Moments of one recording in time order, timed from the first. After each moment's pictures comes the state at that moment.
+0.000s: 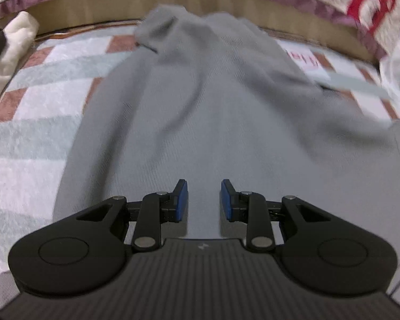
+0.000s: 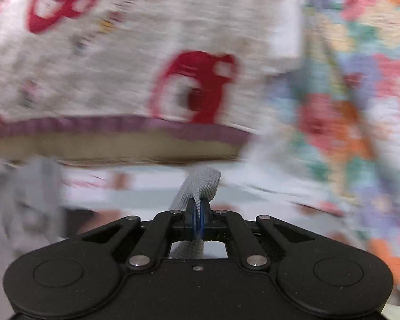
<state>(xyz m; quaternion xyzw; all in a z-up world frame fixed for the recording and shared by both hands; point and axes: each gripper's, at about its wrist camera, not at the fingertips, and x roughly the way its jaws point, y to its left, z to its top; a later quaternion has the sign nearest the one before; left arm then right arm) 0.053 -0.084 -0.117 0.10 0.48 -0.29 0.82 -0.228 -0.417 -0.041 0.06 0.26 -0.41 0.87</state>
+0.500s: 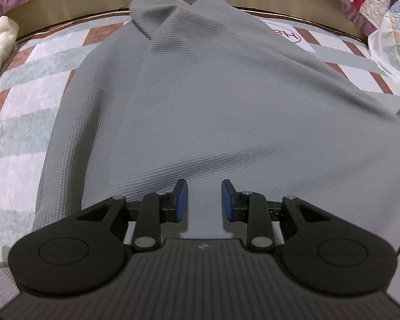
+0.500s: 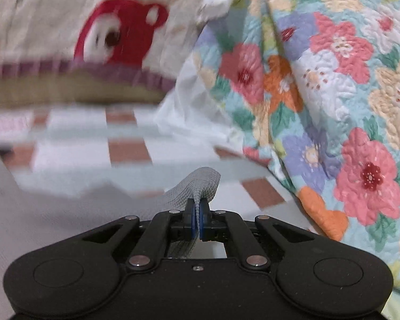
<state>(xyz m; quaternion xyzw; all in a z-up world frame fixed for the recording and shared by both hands) 0.042 -0.093 -0.126 0.12 0.49 -0.31 0.81 -0.263 -0.430 -0.093 0.03 0.34 -0.50 0.80</state>
